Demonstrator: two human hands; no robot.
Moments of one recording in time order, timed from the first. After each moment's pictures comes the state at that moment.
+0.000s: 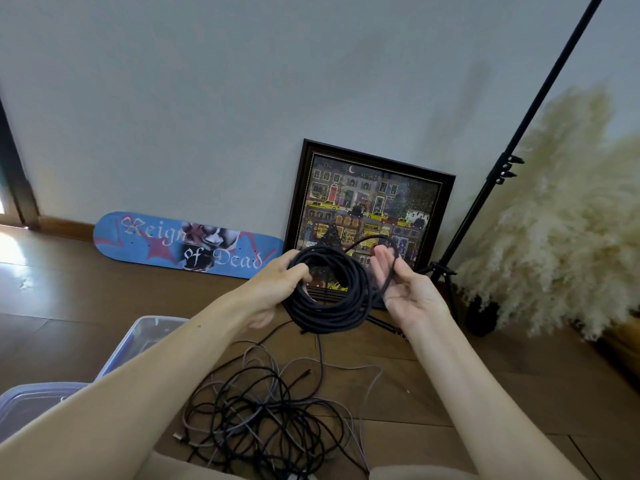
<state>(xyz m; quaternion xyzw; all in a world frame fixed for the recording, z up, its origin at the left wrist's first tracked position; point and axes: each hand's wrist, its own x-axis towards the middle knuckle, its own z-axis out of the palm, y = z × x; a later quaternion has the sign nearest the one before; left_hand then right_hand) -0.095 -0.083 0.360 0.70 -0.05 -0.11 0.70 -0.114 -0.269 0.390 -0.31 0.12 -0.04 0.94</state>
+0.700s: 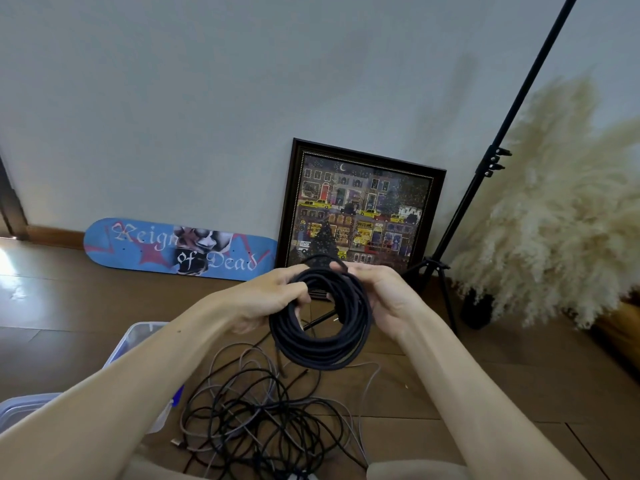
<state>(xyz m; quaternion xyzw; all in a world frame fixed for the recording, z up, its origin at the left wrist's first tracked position) -0.109 -0.079 0.370 0.72 -0.17 -0.24 0.62 -0.121 -0.260 0.388 -0.64 0.09 0.08 0.76</state>
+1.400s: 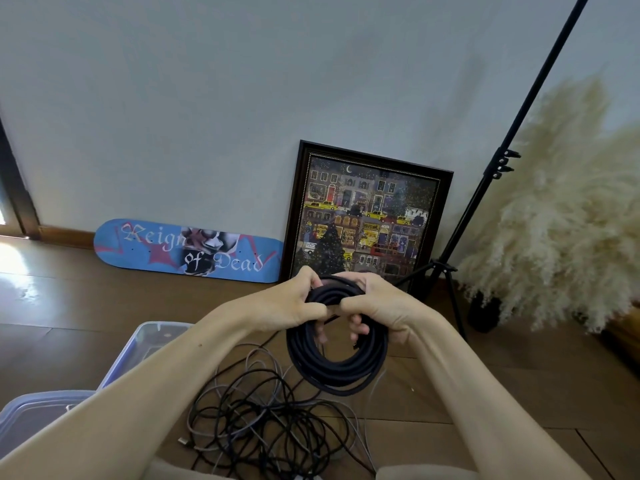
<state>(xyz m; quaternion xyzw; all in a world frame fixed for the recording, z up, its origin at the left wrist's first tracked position) -0.122 -0.082 0.378 0.80 -0.24 -0.22 0.51 -0.130 -0.258 0.388 -0.75 -0.07 0.22 0.62</state>
